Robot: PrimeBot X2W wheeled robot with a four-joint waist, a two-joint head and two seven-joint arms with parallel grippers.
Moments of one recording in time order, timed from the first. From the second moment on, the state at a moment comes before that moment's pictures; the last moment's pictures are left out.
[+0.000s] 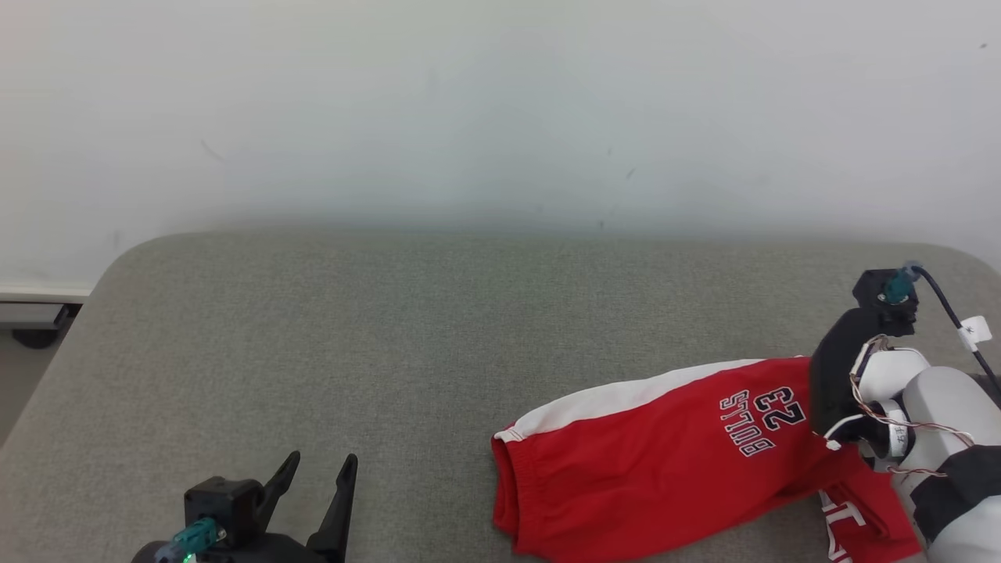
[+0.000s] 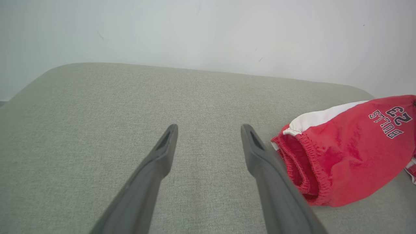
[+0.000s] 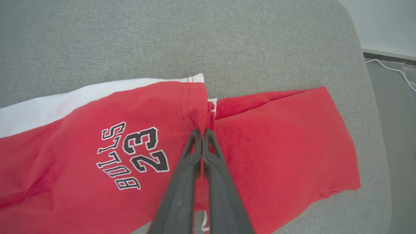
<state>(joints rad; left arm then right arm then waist) -0.08 0.29 -0.48 0.12 -0.45 0.13 0.02 -0.54 -0.28 0.17 0.67 0.35 -0.09 0.74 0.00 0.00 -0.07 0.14</state>
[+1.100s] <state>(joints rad) -0.12 0.26 -0.53 0.14 -0.45 0.11 0.03 -0.59 -0.06 0.49 0.59 0.36 0.02 0.87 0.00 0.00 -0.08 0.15</state>
